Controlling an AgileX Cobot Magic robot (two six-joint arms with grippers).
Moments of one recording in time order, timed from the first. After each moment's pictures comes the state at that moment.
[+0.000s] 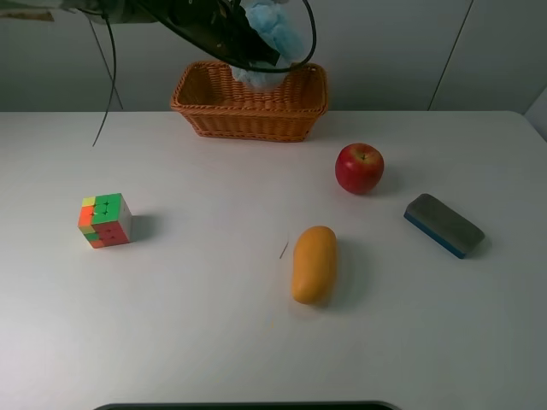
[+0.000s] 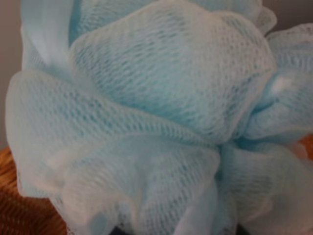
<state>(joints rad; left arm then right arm) -0.50 2.34 -1.97 0.07 0.34 0.04 -0.11 0.00 -0.51 -0.03 1.10 -0.04</state>
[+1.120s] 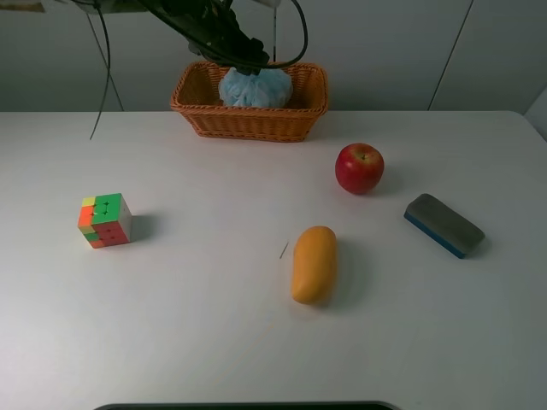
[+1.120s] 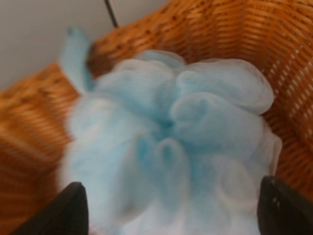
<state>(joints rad) -0.49 2.27 -1.99 0.11 0.52 0.03 -0.11 0.00 -0.51 -0.03 1.10 -0.04</state>
